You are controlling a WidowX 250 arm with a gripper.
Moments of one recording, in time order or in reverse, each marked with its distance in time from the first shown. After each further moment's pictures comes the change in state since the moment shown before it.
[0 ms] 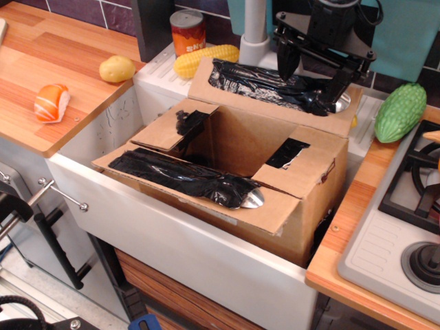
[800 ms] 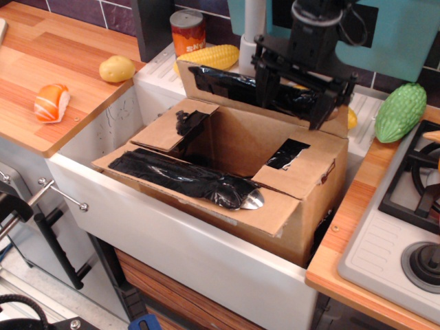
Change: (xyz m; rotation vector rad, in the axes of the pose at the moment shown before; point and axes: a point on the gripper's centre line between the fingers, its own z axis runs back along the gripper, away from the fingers) arm -0.044 -0.002 0.016 -0.031 0.128 -0.004
